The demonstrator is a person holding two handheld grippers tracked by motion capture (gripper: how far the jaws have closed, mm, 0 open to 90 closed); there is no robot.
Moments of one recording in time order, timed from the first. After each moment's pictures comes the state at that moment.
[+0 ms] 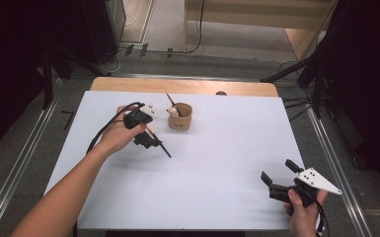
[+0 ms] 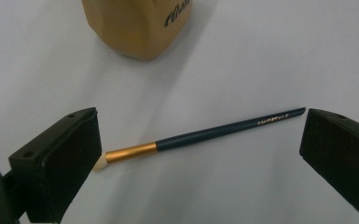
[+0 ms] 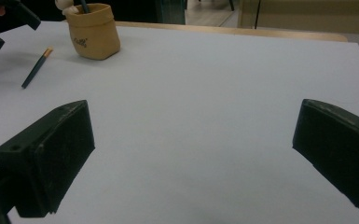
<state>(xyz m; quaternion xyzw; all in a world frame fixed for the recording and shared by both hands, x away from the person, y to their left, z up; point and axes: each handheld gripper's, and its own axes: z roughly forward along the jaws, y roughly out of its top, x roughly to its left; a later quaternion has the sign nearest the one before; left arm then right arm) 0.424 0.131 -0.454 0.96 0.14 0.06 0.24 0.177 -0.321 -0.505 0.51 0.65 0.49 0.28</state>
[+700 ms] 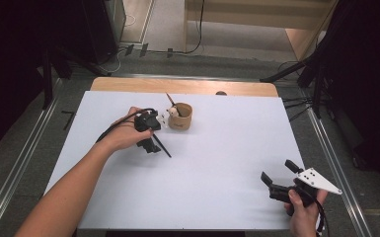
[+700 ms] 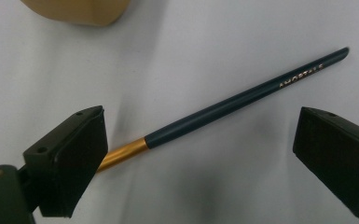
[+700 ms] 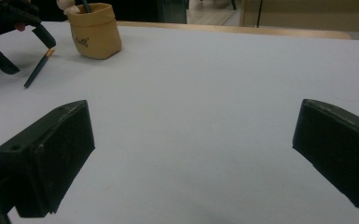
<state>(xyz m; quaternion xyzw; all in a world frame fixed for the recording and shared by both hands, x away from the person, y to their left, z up) 0.430 0.106 -0.478 0.99 0.06 0.05 0.13 0.178 -0.322 -0.506 0.50 0.65 0.50 0.28</state>
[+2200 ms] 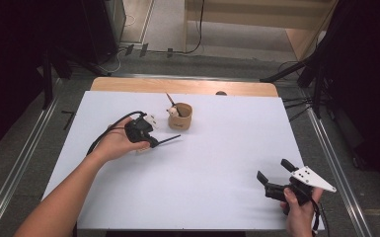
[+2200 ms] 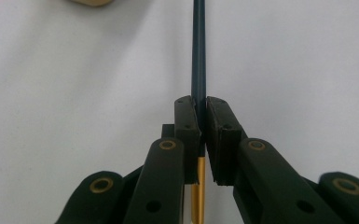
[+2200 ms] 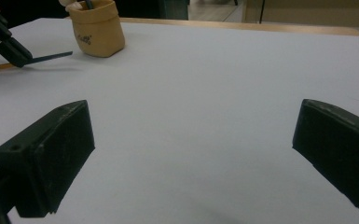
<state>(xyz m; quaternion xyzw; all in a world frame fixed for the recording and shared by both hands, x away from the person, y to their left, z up) 0.406 0.137 -0.467 0.96 0.15 0.01 0.23 0.184 -0.311 -0.506 0.51 0.65 0.49 0.27</state>
